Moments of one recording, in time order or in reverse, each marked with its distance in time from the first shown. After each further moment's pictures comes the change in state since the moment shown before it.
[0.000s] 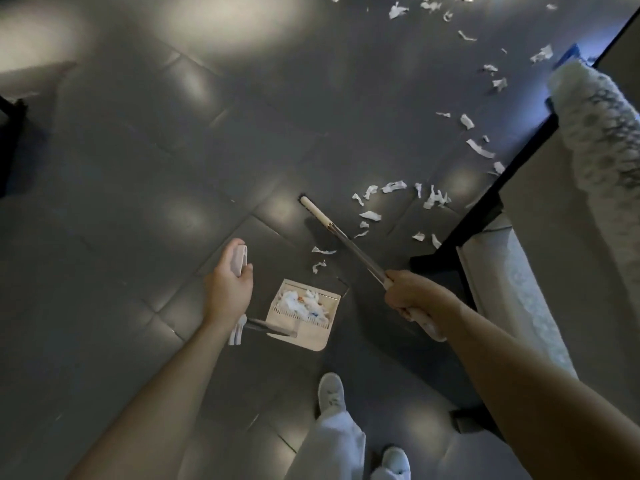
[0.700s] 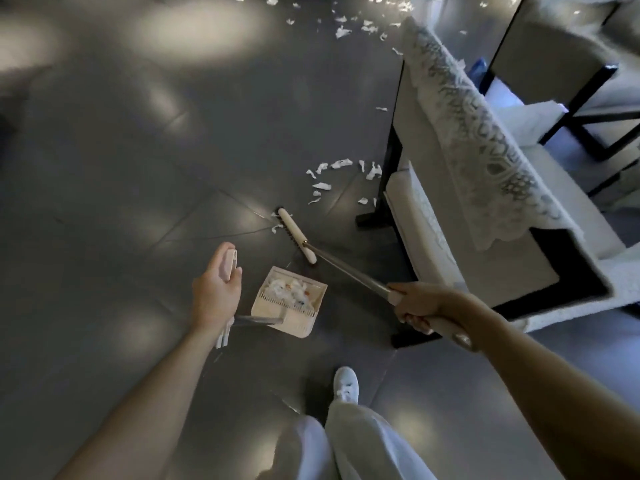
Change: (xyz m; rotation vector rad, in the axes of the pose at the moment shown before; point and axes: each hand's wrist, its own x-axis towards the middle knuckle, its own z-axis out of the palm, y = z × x) left_hand -0.320 -0.036 -0.004 -0.028 -0.005 0.114; right_hand -0.242 0.237 0.151 0.202 -0.131 -0.017
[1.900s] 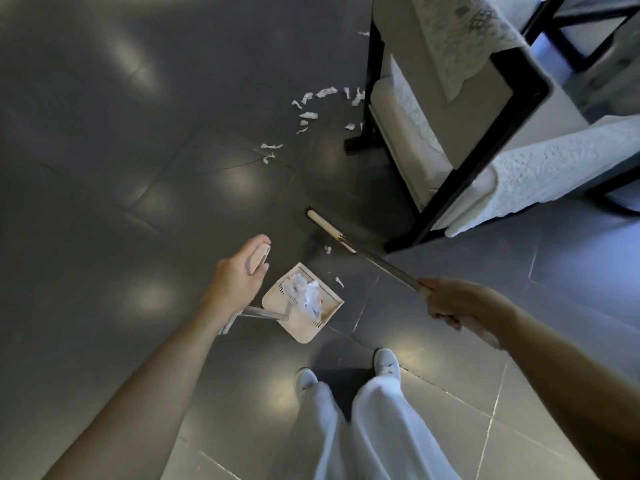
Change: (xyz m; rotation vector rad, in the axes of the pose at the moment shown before) left_hand -0.220 -0.085 -0.052 0.158 -0.351 0.228; right_hand -0.110 0.156 0.218 -0.102 0.114 0.191
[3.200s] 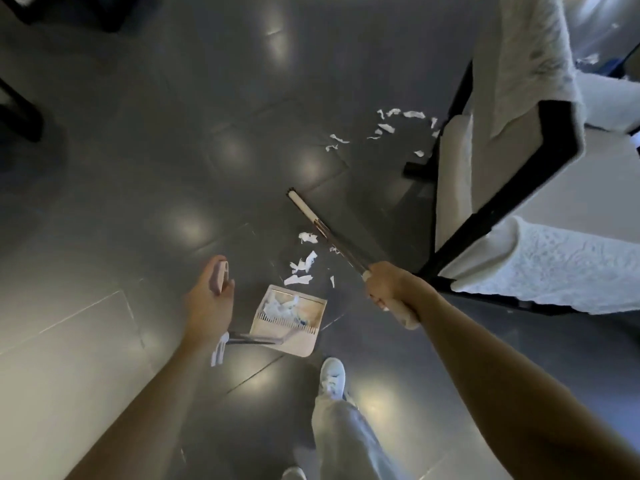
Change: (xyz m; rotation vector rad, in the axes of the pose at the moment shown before) left_hand -0.159 0.091 0.120 -0.288 0.571 -0.705; right_hand 0.018 0.004 -0.030 -0.376 -0.074 -0.354
